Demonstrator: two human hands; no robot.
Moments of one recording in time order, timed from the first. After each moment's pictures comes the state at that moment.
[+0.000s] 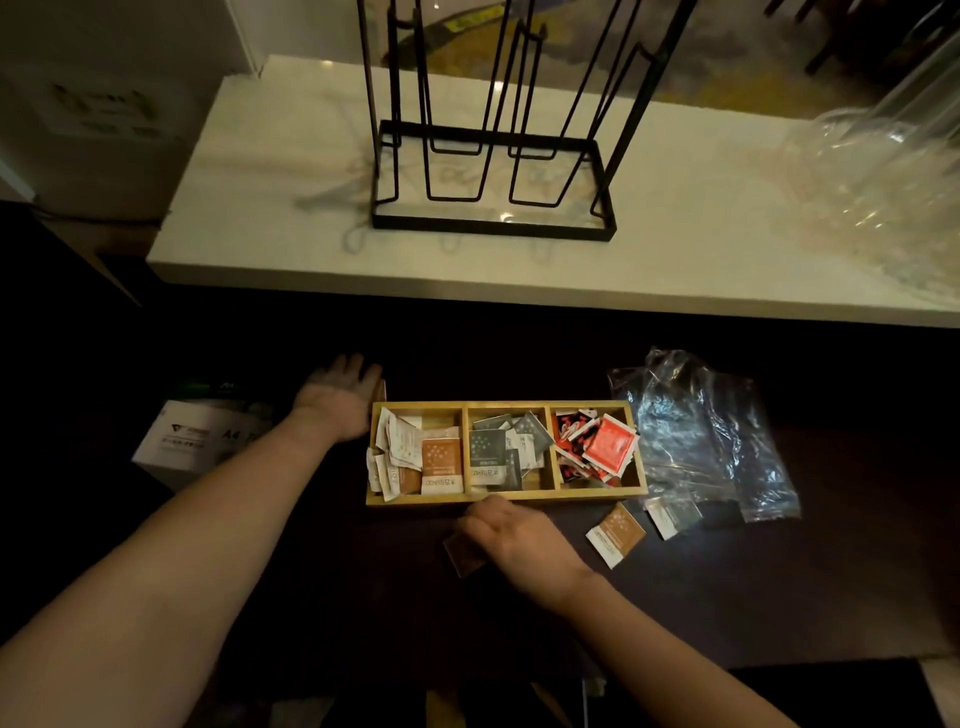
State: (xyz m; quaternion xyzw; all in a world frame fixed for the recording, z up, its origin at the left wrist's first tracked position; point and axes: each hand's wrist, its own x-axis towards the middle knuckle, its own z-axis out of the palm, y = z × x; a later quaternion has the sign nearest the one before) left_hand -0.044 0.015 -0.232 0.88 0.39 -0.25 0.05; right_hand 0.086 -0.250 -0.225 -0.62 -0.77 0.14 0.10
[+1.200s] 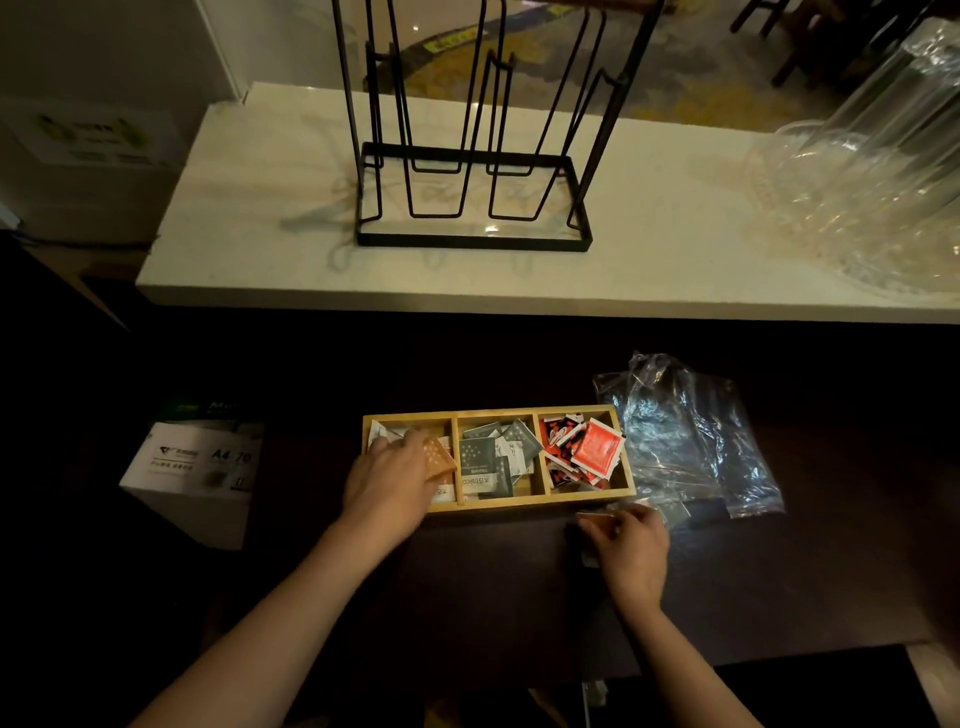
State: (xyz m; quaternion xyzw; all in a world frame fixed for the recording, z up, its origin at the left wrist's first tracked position) left_hand -0.032 -0.114 -0.170 0.87 0.45 -0.07 0.19; right_hand 0.142 -0.314 -0.232 -0.95 -0.18 0.19 0.16
